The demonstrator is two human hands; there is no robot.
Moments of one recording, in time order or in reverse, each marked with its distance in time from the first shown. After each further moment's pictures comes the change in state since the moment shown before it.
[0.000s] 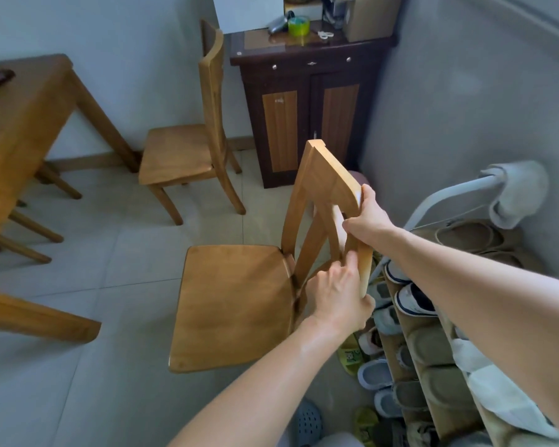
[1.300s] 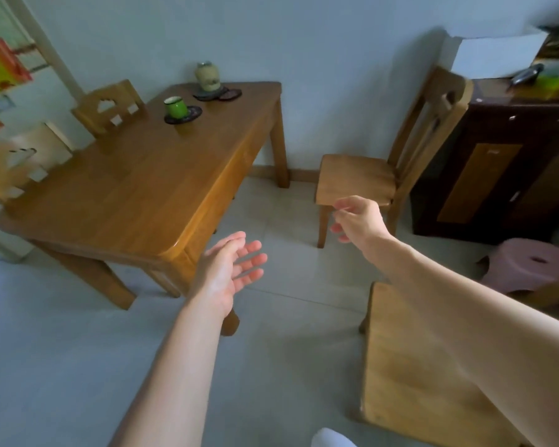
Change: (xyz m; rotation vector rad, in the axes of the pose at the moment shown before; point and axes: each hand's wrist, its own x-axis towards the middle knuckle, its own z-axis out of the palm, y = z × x) left_hand -0.190 -0.556 -0.384 -1.343 0.686 -0.673; right_hand -0.134 -0.440 0.410 0.402 -0.202 -0.317
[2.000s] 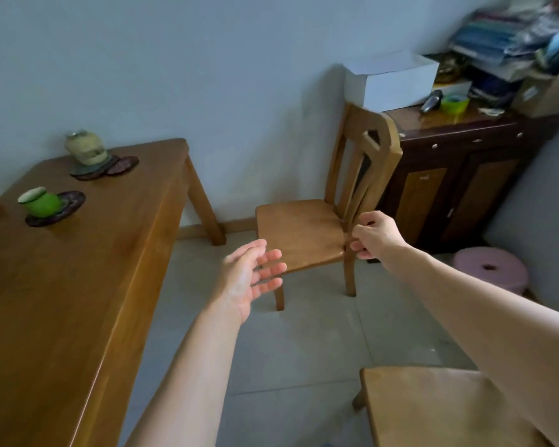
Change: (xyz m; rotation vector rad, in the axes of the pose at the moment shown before) left_hand 0.274 0.068 0.233 0.150 -0.423 -0.087; right_hand 0.285 0.005 -0.096 0.051 0.316 0.260
